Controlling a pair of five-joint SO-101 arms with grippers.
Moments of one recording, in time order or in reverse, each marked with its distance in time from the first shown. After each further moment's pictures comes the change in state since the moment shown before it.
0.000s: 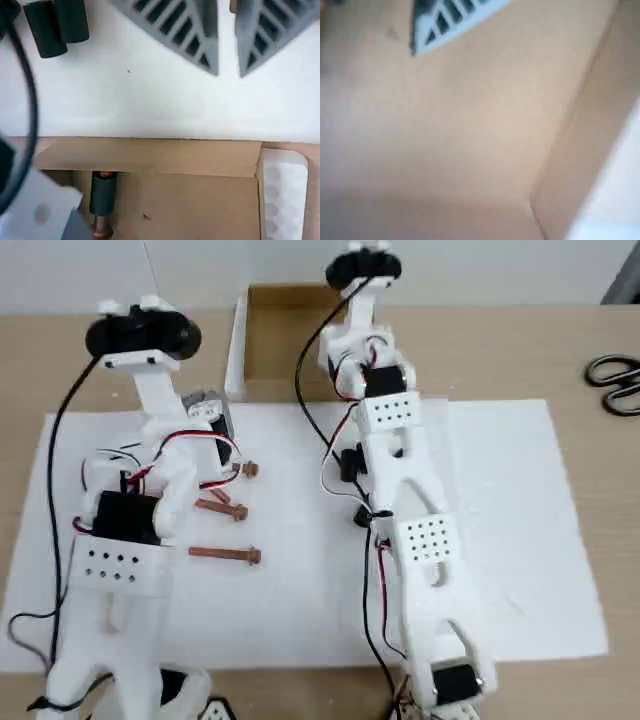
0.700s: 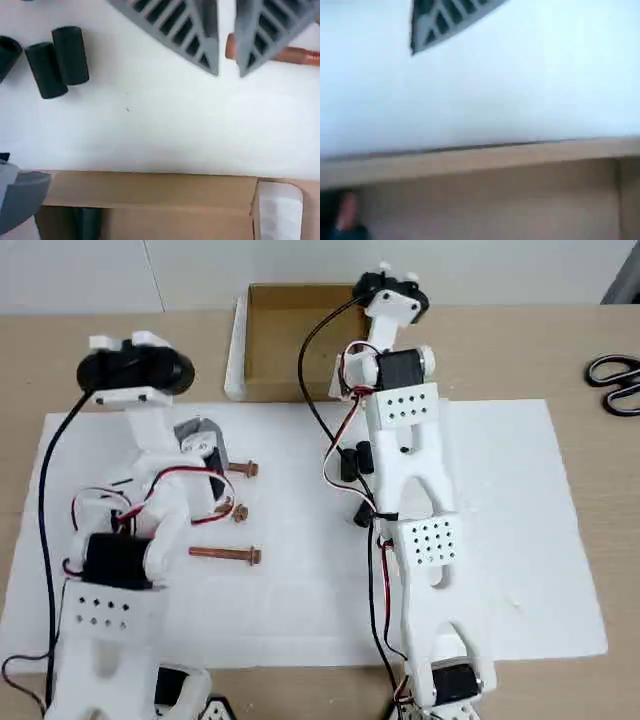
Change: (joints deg) left arm 0.0 -12.8 8.8 4.2 0.0; right arm 0.0 -6.6 -9.1 47.5 -16.6
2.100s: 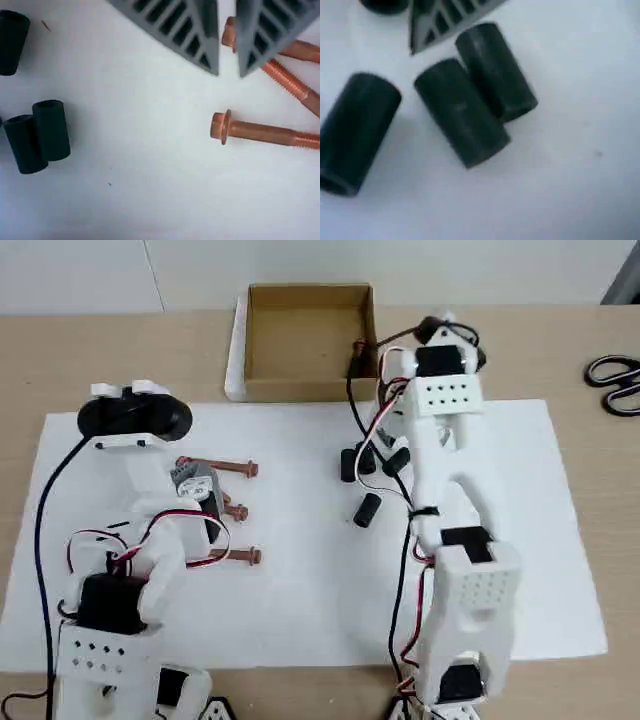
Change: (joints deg) left arm 0.0 -11.3 9.2 7.0 0.0; right arm 6.2 -31.5 57.1 -3.7 -9.7
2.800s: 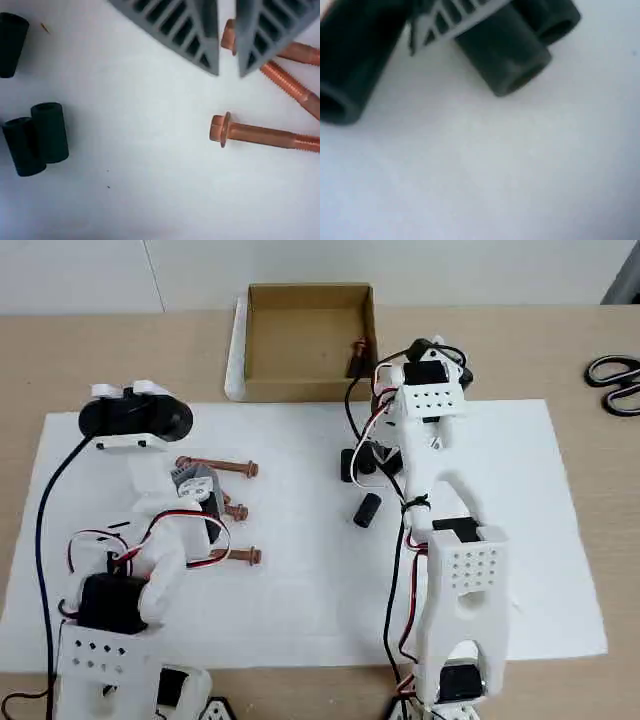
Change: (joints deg) left arm 0.0 0.0 0.4 0.0 0.0; right arm 0.0 8.1 0.2 -6.4 -1.3
